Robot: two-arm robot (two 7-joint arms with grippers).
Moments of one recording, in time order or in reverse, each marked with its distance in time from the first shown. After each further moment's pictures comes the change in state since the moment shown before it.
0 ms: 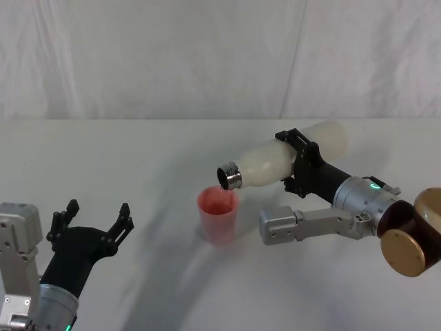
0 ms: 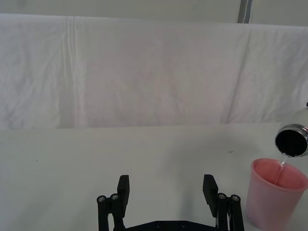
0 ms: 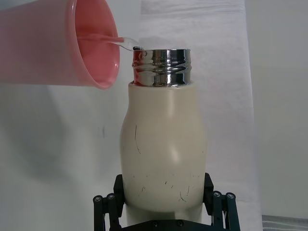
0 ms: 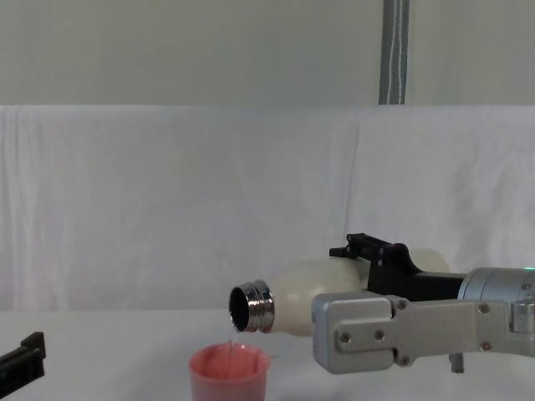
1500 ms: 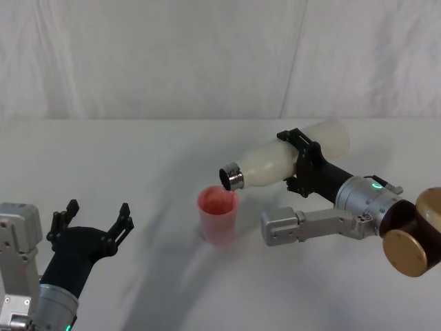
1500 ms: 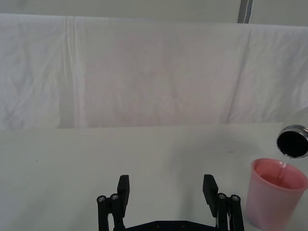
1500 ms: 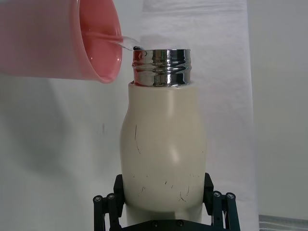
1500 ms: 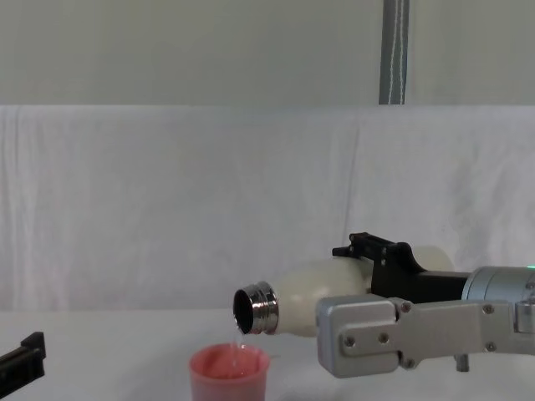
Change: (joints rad) left arm 0.000 0.000 0.000 0.000 0.000 0.000 0.000; right arm 0.002 0.010 -0.004 -0.007 -0.014 0.004 0.000
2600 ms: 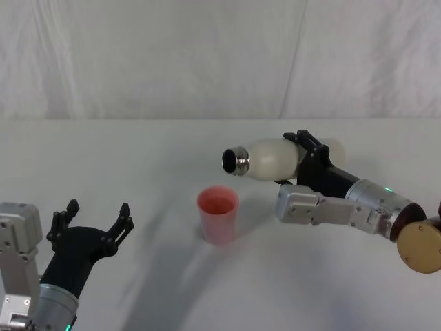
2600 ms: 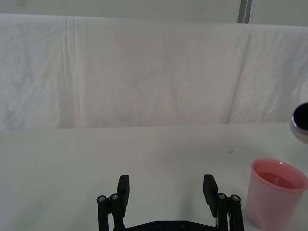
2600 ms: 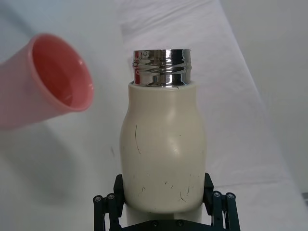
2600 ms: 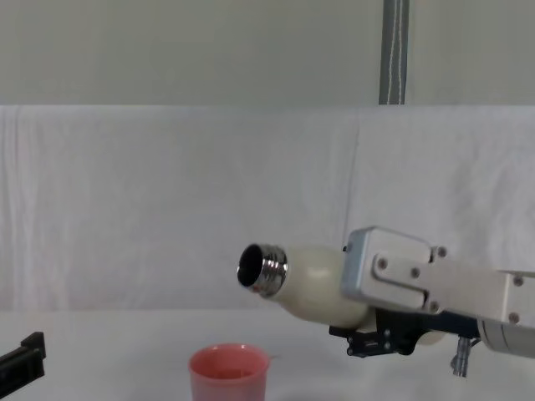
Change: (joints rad) left arm 0.000 0.000 0.000 0.000 0.000 0.000 0.000; right arm -0.056 -0.032 0.113 0.011 0.282 -0.084 0.067
